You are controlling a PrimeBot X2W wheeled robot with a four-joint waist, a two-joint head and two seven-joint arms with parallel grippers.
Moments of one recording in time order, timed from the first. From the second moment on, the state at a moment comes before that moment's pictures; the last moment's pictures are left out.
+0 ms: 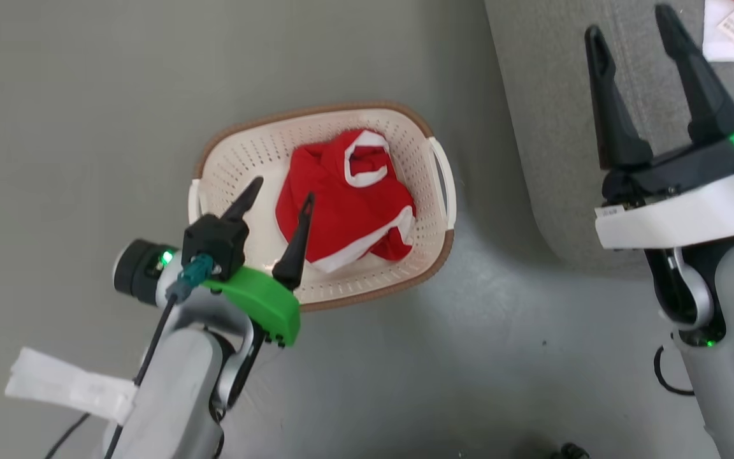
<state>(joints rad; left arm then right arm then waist) -0.34 0.10 -0.47 0.10 -0.29 0.00 0.00 -0.33 -0.22 0.24 -0.31 0.23 -0.05 0.00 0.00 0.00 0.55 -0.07</state>
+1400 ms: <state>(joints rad) -0.70 0.24 -0.39 0.56 -0.23 -0.06 0.17 -0.66 -0.06 0.38 -0.12 0.29 0.01 -0.24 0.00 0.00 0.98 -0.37</state>
